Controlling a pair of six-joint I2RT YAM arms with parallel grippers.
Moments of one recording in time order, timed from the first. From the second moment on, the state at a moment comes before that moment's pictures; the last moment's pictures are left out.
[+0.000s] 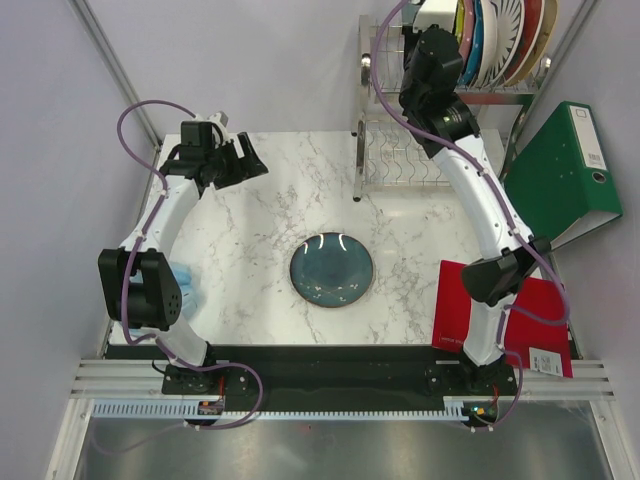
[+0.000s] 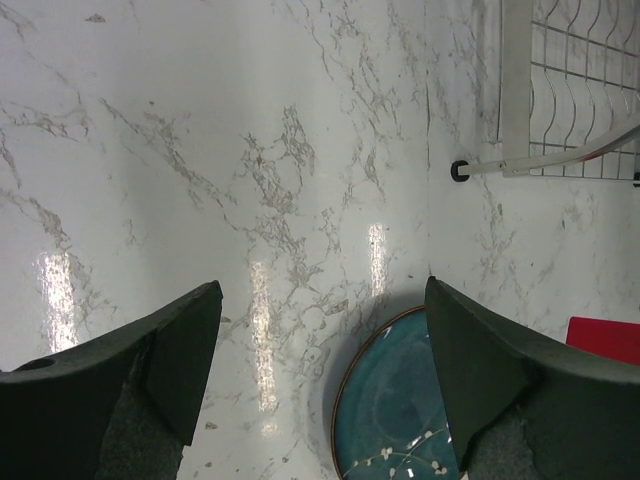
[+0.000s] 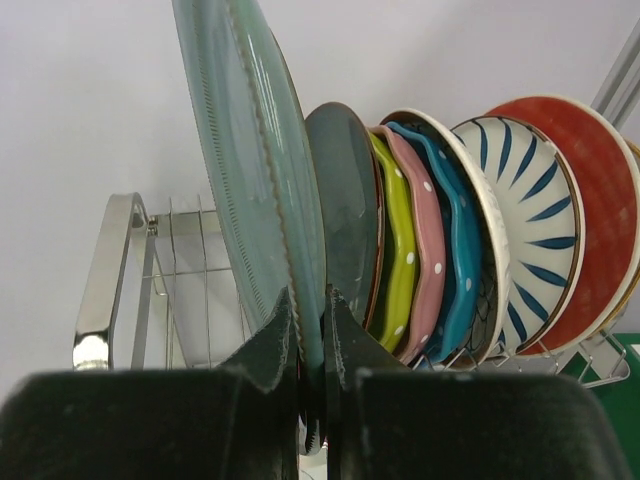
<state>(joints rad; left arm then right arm) -0.08 1.66 1.47 -0.48 0.29 -0.37 0.45 1.92 2.34 -0.17 0.71 -0.22</state>
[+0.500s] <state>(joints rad) -0.08 1.66 1.46 -0.46 0.30 -0.38 0.44 1.98 2.33 -0.20 0.74 -0.19</state>
